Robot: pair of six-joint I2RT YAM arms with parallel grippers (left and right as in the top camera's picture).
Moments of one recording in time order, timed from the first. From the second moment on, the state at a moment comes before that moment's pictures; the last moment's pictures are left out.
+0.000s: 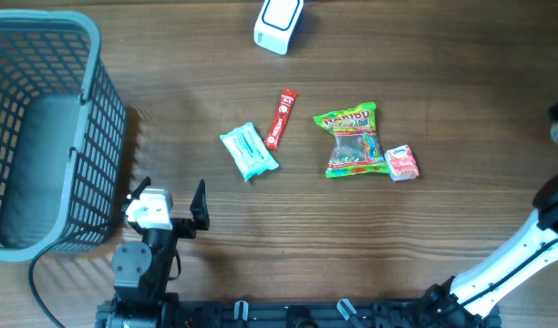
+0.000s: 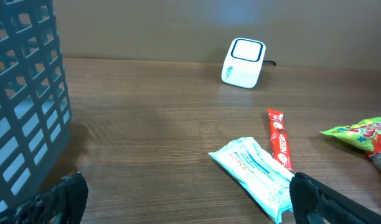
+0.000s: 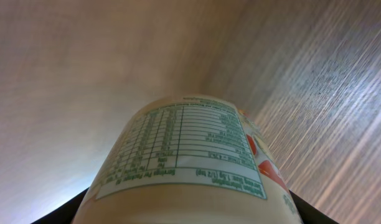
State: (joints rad) left arm -0.08 0.04 0.08 -0.23 0.02 -0.09; right arm -0.72 2.28 1.92 -0.99 0.08 0.40
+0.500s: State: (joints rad) left arm -0.08 0.04 0.08 -0.23 0.02 -0.09; right arm -0.90 2.14 2.09 -1.13 -0.13 0.43
